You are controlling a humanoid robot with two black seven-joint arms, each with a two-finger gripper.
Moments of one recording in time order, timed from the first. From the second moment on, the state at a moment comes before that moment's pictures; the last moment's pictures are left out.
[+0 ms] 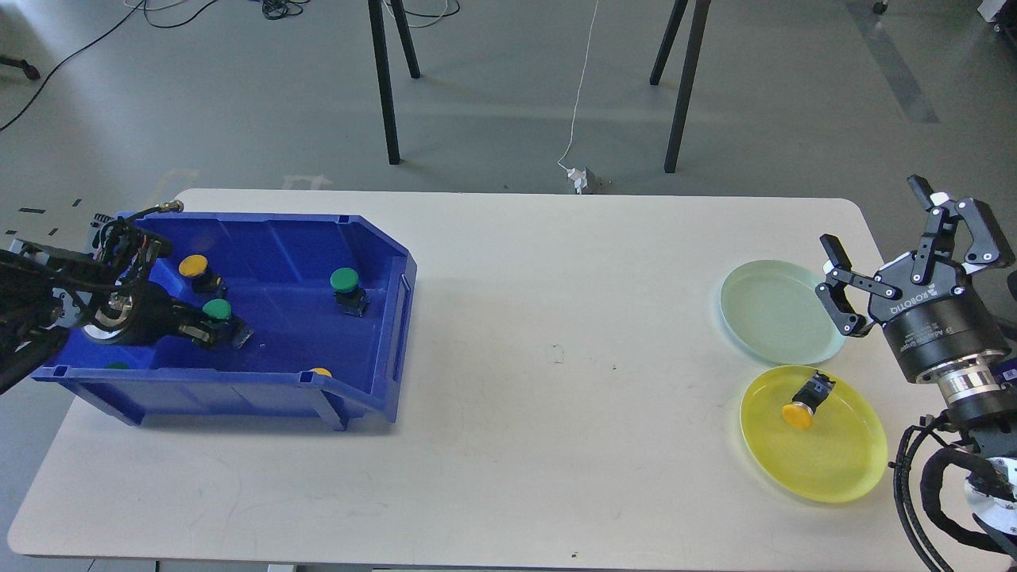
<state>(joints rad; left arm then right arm) -0.95 0.68 -0.06 -0.66 1.83 -0.38 -0.49 -0.04 -0.71 1.10 1.69 -0.19 -0.01 0.49</state>
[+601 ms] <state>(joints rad) -1.01 0.79 -0.34 -1.32 0.89 -0.49 -0.49 0.13 -0.73 0.92 1.69 -0.50 0.08 0.49</state>
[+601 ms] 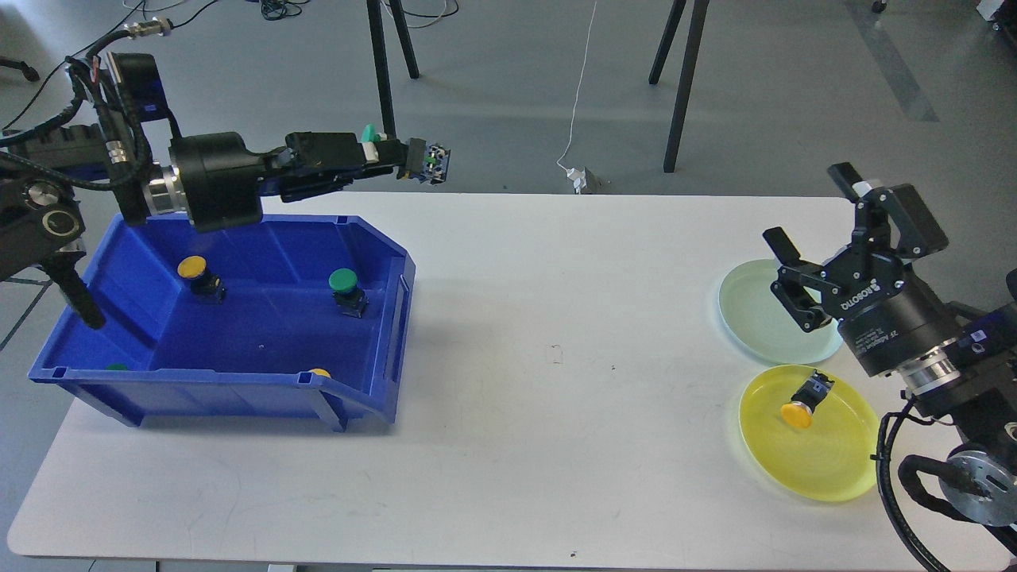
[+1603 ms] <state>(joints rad) -0.88 0.63 -0.36 -1.33 0.78 -0.49 -0.49 0.53 -0.35 0.55 1.52 -0.46 0.09 0.49</state>
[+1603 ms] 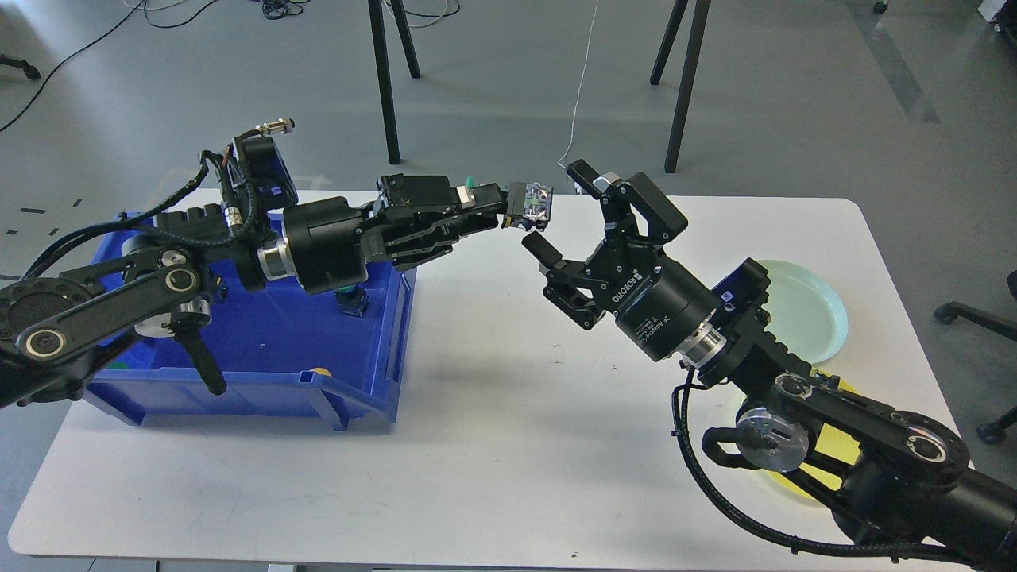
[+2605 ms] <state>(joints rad) -0.88 0.63 -0.36 -1.32 0.78 -0.49 -0.49 0.59 -0.29 0.49 1.44 -0.46 0.06 0.49</state>
